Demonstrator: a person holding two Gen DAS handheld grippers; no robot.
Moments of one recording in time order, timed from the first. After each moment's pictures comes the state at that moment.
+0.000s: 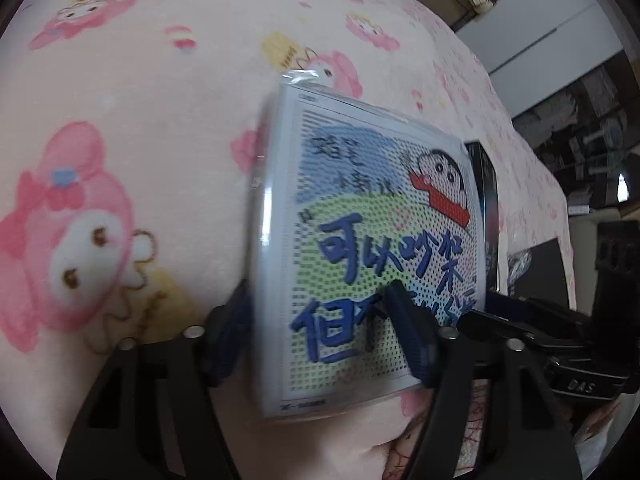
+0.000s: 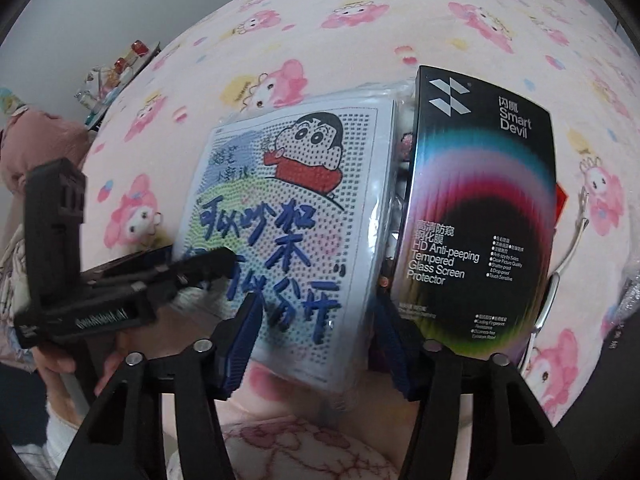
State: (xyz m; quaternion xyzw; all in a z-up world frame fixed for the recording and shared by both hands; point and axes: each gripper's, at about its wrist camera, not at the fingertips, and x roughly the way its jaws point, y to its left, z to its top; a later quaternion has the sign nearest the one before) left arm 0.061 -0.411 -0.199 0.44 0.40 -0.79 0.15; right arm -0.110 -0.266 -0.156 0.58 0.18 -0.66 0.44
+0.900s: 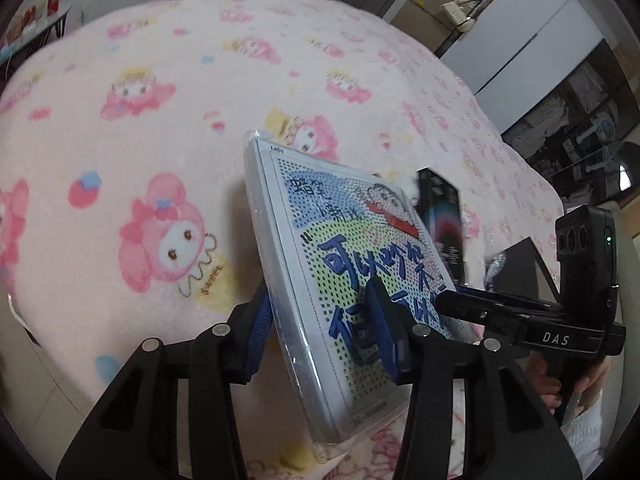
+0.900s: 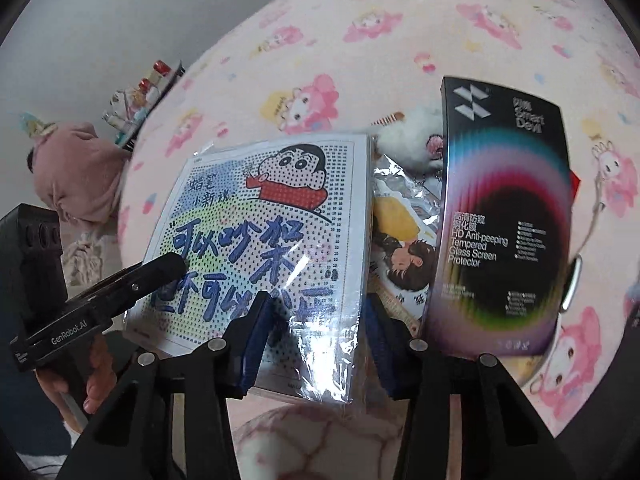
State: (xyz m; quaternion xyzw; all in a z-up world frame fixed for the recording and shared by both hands) left arm 0.111 -0.397 -0.112 0.41 0.34 -0.83 0.17; right arm -0.102 -0.263 -0.117 0.59 0.10 -0.64 0.48
